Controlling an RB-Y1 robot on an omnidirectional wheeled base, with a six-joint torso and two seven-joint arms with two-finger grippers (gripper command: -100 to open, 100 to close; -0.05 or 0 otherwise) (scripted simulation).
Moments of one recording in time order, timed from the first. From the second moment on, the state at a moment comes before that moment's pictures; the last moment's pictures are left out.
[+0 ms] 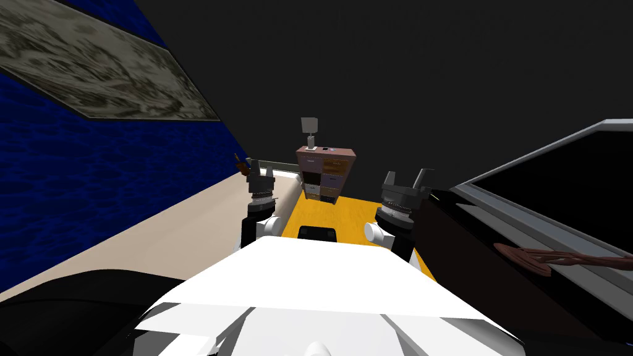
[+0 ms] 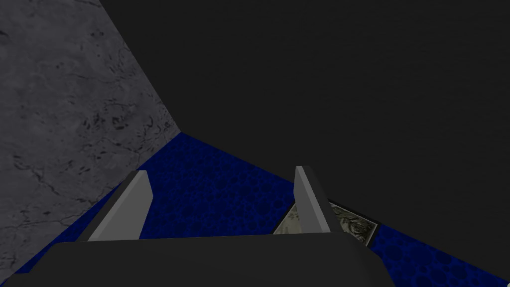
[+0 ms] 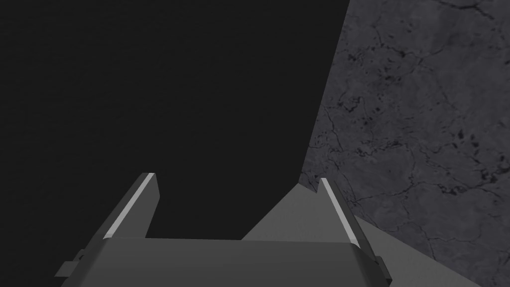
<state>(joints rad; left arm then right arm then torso) 0.53 -0.01 -0.07 -2.39 0.05 -0.45 -0.14 0.50 0.03 -0.07 -2.32 -0.04 -0.63 -0.01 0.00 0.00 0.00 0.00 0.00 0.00</state>
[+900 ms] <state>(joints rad) 0.53 -0.01 -0.07 -2.39 0.05 -0.45 -0.14 0.50 0.03 -0.07 -2.32 -0.04 -0.63 -0.01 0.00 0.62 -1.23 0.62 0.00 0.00</state>
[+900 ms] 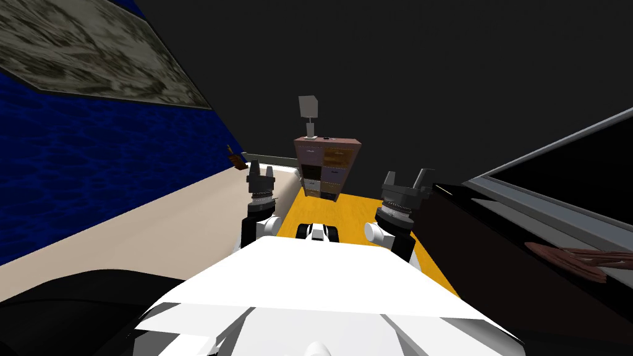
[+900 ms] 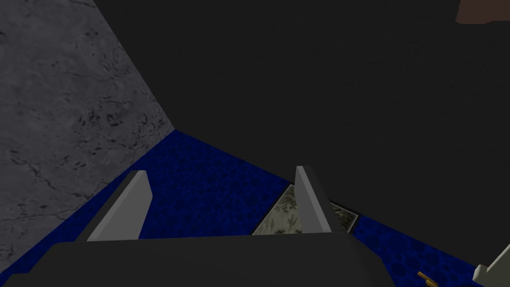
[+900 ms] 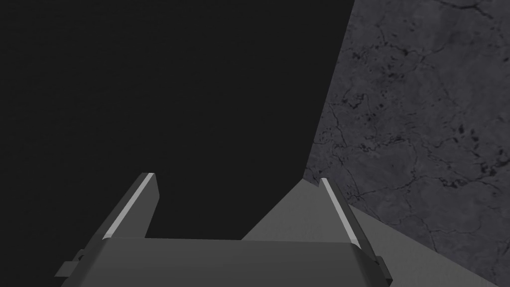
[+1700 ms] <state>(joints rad) 0.52 0.12 -0.07 -2.40 0.08 -0.35 -0.13 0.50 0.03 -0.07 -2.32 -0.04 -0.63 -0.01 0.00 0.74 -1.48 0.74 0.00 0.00</state>
